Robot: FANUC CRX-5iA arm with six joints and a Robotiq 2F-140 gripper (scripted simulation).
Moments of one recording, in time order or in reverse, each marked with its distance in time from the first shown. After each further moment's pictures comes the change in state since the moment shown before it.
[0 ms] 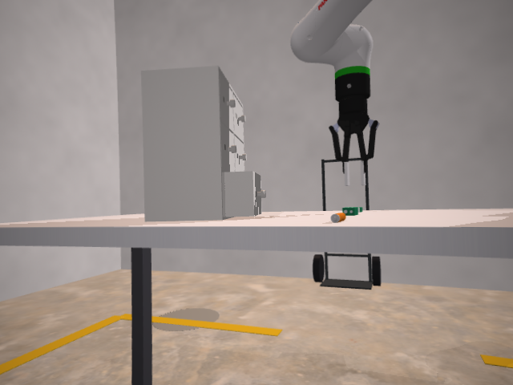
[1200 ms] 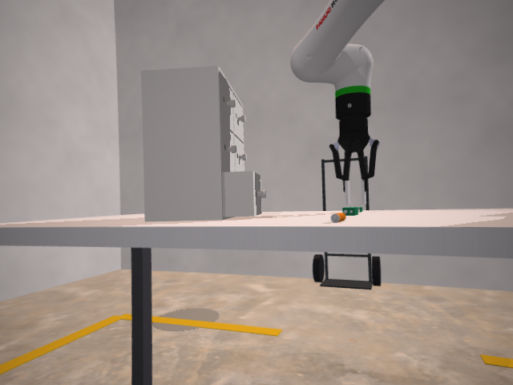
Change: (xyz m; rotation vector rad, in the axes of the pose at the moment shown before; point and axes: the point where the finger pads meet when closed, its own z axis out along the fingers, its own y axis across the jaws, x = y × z) arm 0.000 0.000 0.051 0.000 0.000 0.000
